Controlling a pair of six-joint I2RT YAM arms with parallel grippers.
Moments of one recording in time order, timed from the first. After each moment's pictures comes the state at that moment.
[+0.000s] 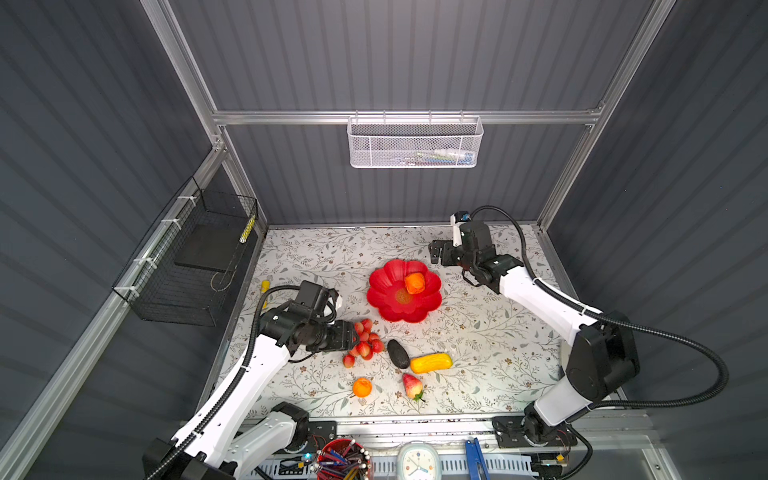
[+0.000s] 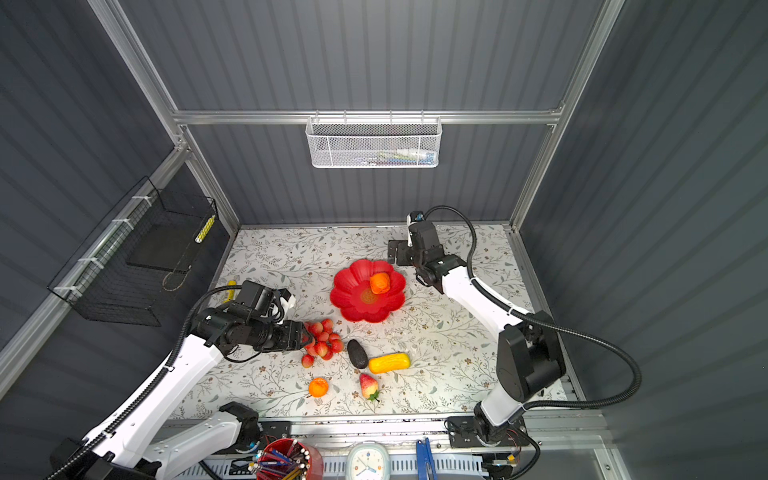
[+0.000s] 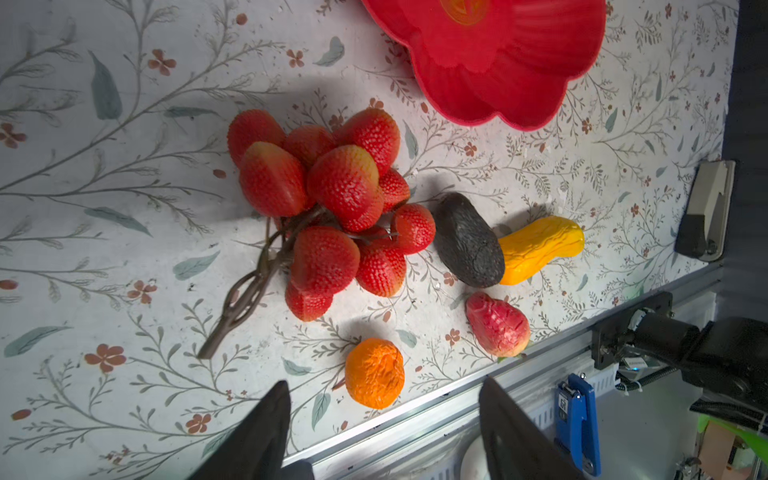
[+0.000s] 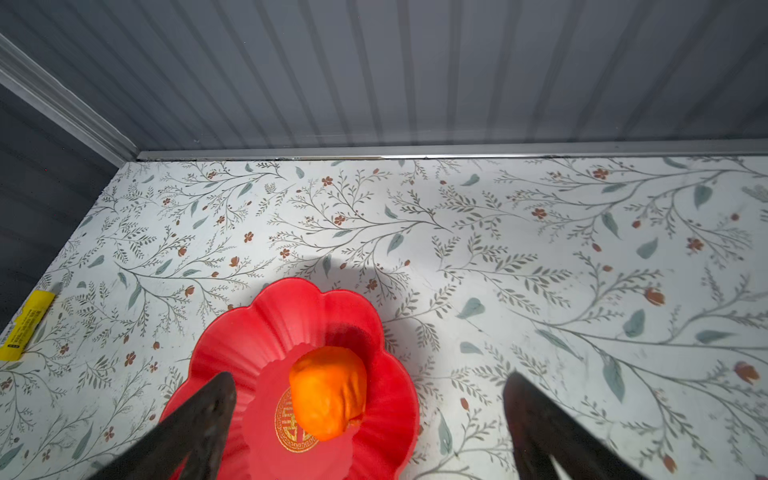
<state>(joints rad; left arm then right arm) -0.49 1.01 0.94 -1.08 0.28 -0.38 0.45 1.59 1.25 -0.21 0.10 0.31</state>
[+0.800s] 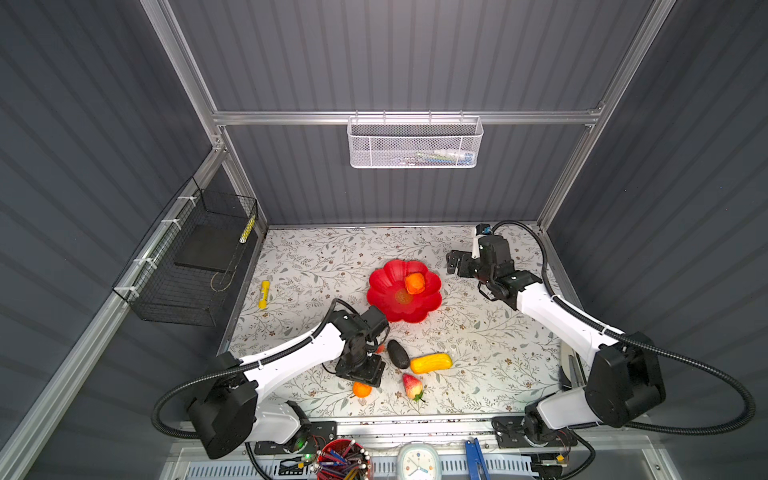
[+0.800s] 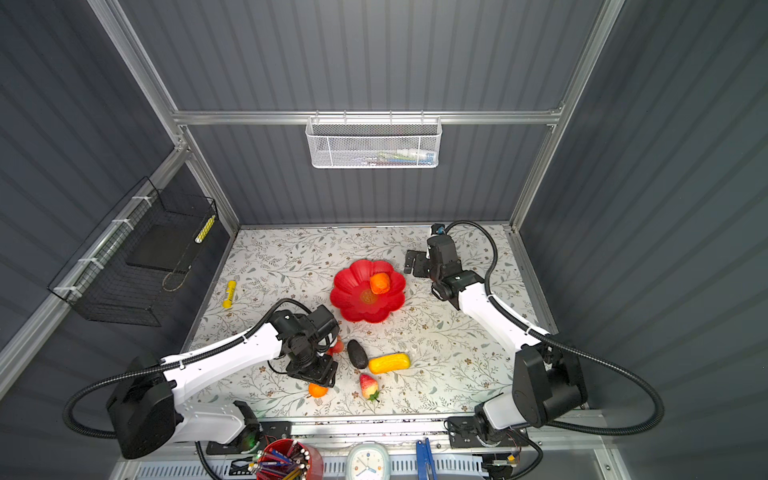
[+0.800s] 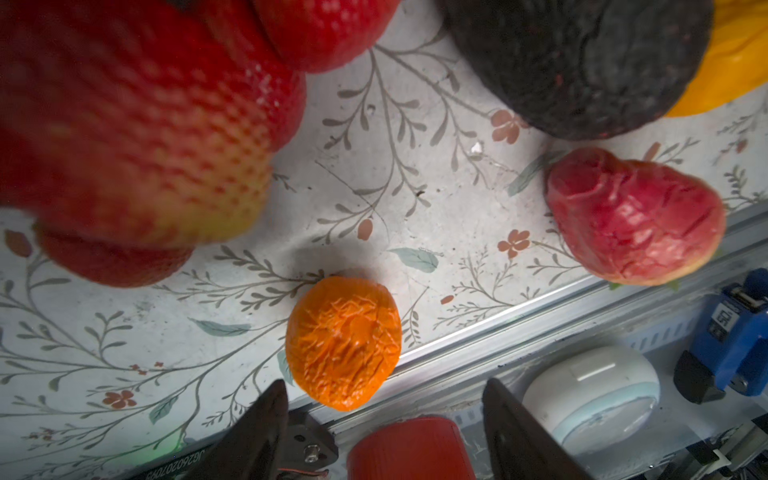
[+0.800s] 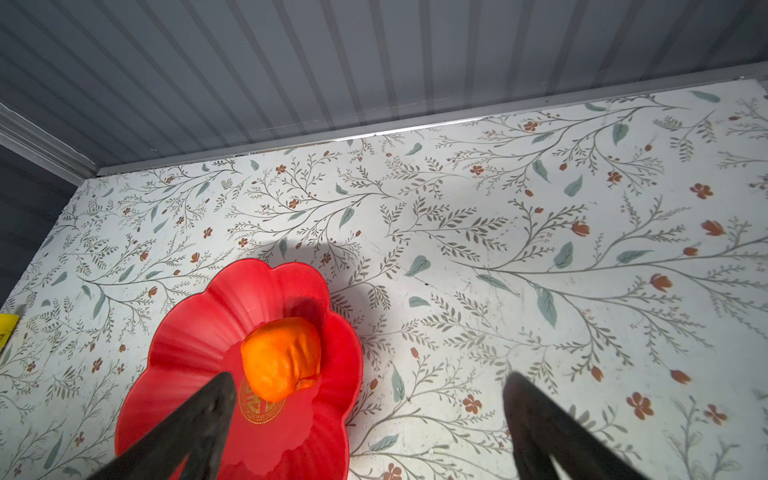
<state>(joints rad) -0.85 1.39 0.89 -1.10 0.21 -0.46 0.38 1.45 1.07 -0.18 0.11 0.36</state>
